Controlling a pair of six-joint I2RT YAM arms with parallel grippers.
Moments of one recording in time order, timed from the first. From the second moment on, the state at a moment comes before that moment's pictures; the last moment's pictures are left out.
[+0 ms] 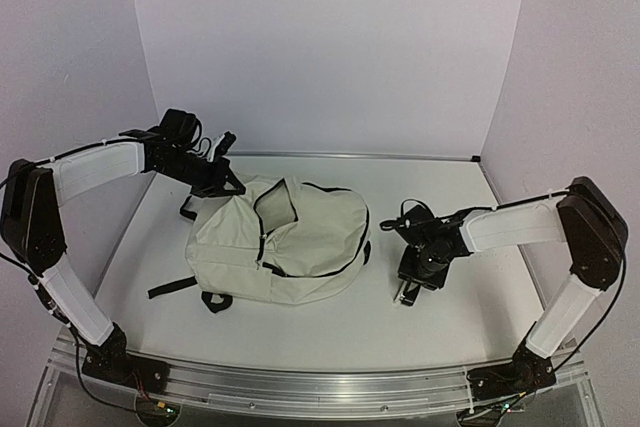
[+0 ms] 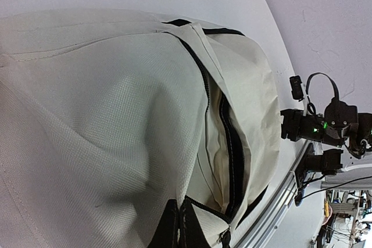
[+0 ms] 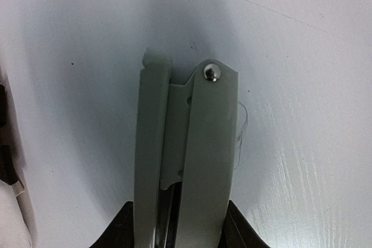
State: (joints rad) left arm -0.36 1.62 1.30 -0.55 0.62 -0.26; right arm 0.72 1.68 0.88 -0.48 0.22 1.07
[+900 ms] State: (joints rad) left arm -0.78 1.61 1.48 -0.69 -0.05 -0.35; right arm 0.72 1.38 1.07 -0.51 0.34 0.79
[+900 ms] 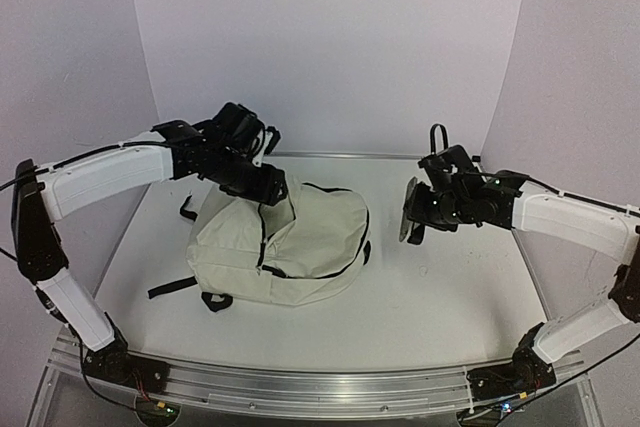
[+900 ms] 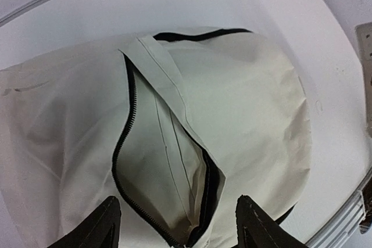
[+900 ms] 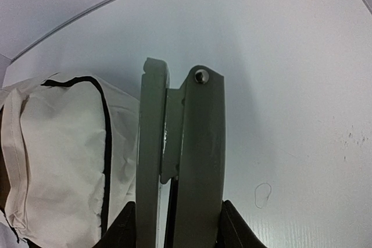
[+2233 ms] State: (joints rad) left arm -0.86 1.94 1.60 -0.79 -0.75 -0.30; right arm 0.75 1.39 1.05 -0.36 0.21 0.75
